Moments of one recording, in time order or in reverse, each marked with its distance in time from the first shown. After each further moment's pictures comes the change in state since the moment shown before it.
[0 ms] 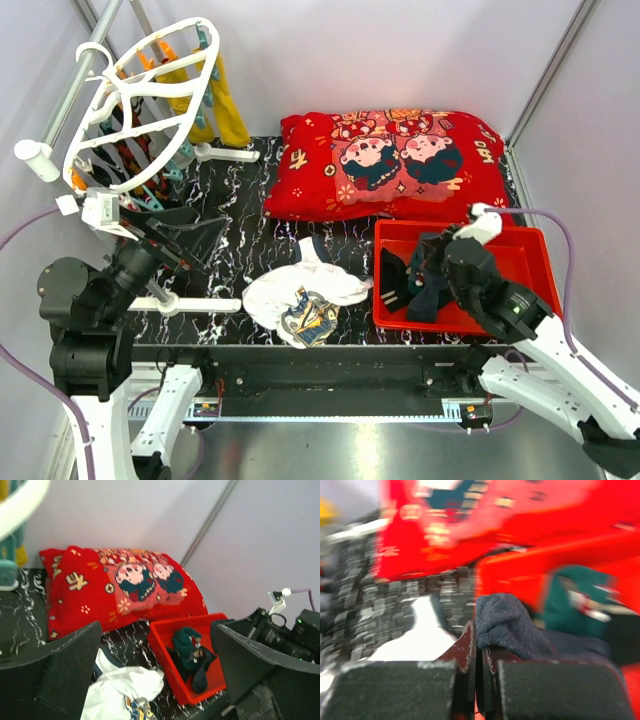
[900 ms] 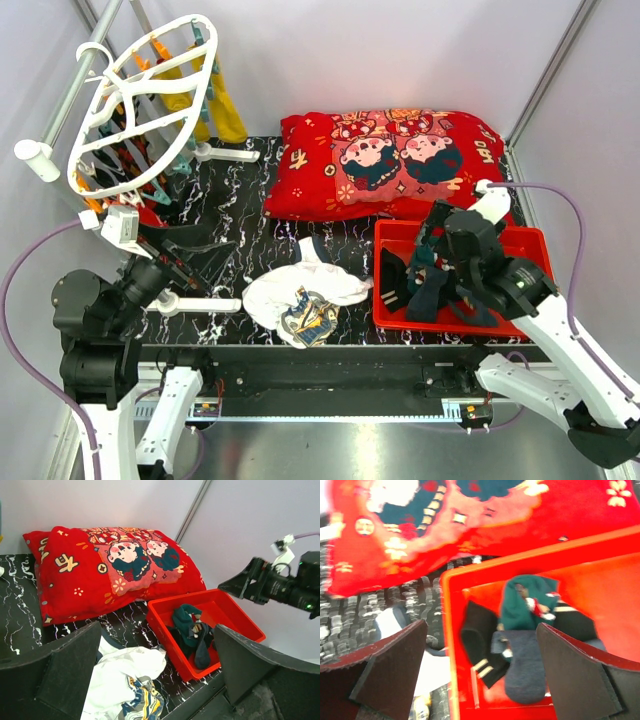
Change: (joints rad) left arm 0.000 -0.093 -0.129 -0.014 0.104 0.064; right arm -0.119 0.141 0.208 -0.234 0.055 -0.046
